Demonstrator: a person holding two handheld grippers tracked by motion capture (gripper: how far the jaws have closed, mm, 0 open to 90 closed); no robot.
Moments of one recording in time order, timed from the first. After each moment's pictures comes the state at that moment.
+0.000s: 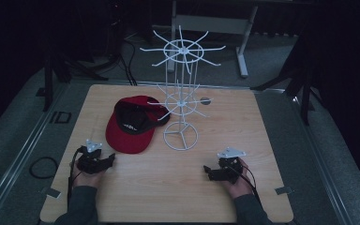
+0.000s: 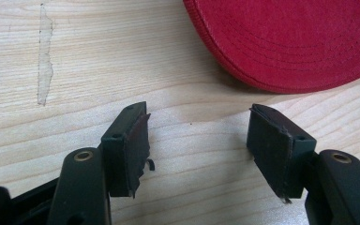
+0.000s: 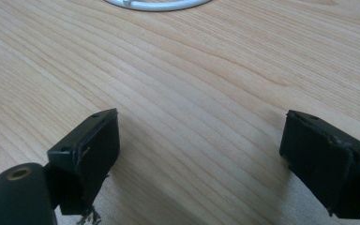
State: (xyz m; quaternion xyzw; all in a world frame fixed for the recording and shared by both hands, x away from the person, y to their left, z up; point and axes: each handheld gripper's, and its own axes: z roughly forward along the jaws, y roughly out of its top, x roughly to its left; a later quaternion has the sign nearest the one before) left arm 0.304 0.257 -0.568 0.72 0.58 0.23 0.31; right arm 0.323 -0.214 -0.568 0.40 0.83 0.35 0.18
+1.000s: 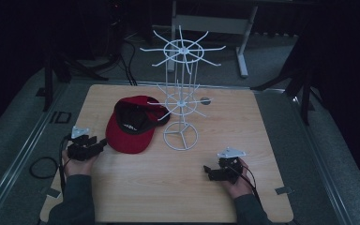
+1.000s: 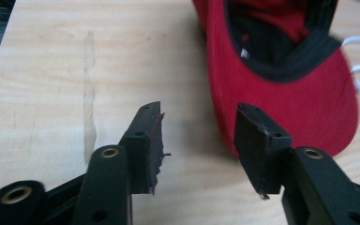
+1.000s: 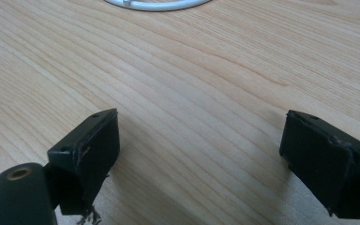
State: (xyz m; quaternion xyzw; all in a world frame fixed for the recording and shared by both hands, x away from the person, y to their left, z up) left arm 0.324 0.284 -0.522 0.67 0.60 0.22 0.38; right arm 0.323 -0.214 -0.568 0.40 0.83 0.35 0.18
